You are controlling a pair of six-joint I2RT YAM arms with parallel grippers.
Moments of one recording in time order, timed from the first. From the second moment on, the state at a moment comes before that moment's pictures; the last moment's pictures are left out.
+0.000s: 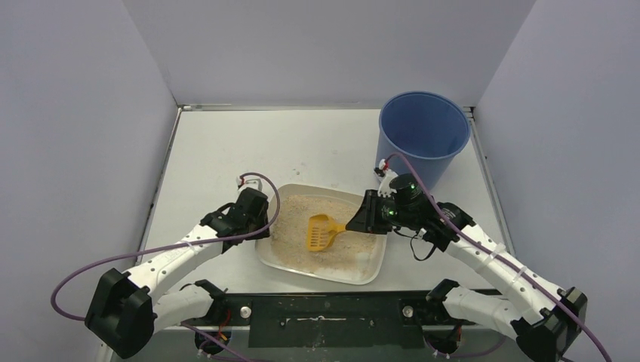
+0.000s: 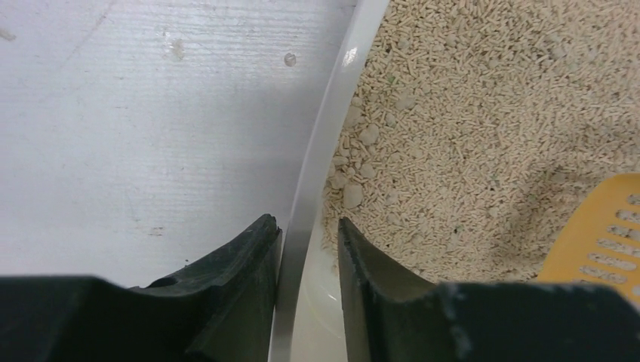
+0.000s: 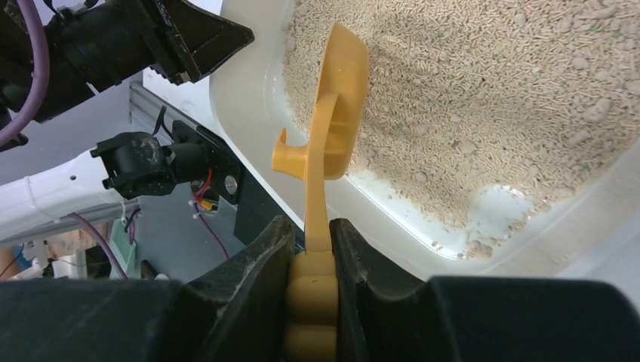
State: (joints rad) left arm -0.60 1.09 0.63 -0.53 -0.24 -0.64; right arm 0.69 0.96 0.90 -0.65 -0.31 0.72
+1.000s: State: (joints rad) left arm -0.60 1.08 0.68 -0.56 -0.19 -0.52; right arm 0.77 1.25 0.79 -0.28 -0.29 0.86
